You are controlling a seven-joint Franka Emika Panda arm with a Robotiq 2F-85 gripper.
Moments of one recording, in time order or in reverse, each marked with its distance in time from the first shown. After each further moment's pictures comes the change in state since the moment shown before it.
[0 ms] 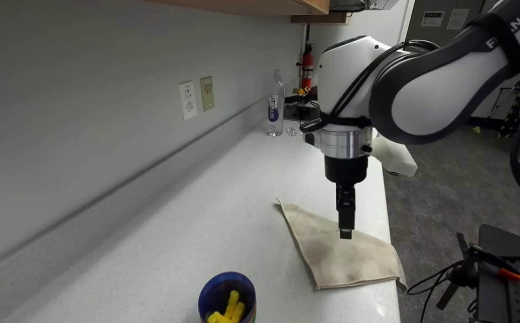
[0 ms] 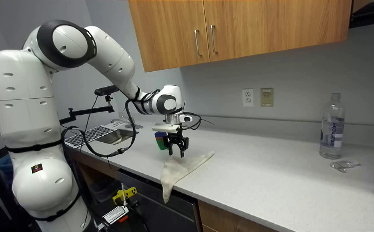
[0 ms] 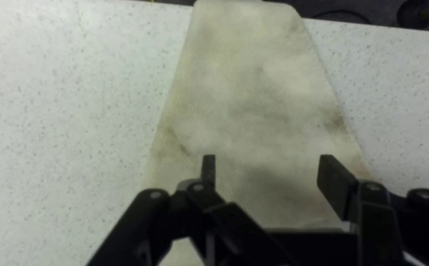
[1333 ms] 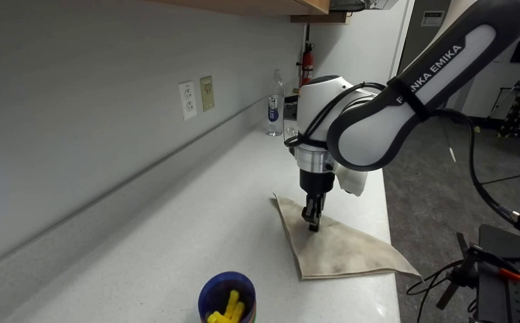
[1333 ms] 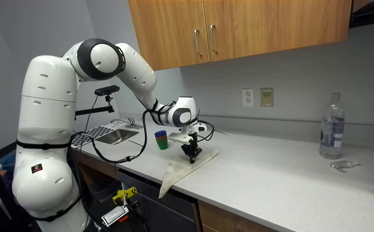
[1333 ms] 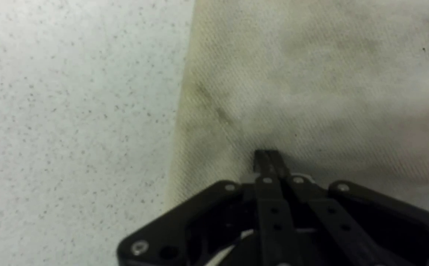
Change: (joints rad) arm -0.002 0.246 -0.075 0.152 -0.007 0.178 0.127
